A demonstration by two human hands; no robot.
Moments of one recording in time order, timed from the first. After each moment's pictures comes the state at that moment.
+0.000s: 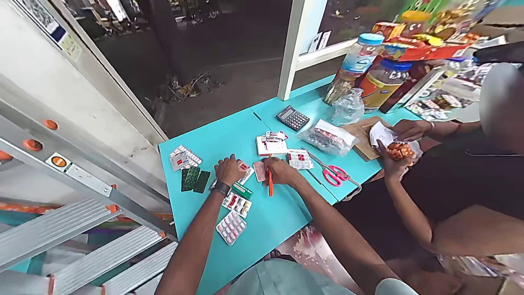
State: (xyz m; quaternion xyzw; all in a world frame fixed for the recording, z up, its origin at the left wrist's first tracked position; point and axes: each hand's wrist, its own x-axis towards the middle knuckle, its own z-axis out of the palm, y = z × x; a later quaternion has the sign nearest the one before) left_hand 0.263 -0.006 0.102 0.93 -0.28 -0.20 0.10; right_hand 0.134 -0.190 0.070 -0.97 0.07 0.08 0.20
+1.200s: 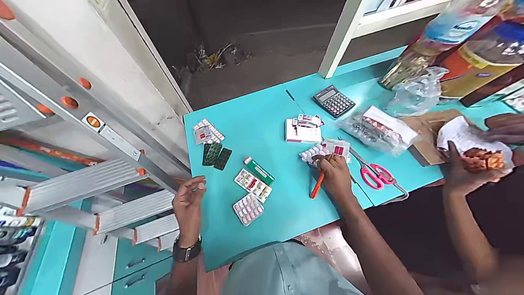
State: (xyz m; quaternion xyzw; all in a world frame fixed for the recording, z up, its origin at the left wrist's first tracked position) left_hand 0.186 0.203 0.079 0.70 -0.14 0.07 0.69; right_hand 0.056 -0.205 0.025 -0.94 0.06 -0.32 0.12
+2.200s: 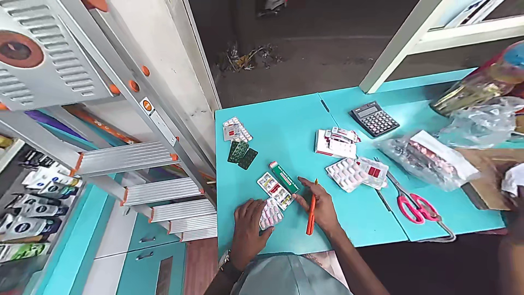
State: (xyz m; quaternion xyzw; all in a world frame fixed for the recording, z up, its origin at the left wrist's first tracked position) left_hand 0.100 0.169 0.002 0.91 -0.29 0.06 0.30; right_hand 0.081 -0.096 0.003 -0.88 0.07 -0.21 0.42
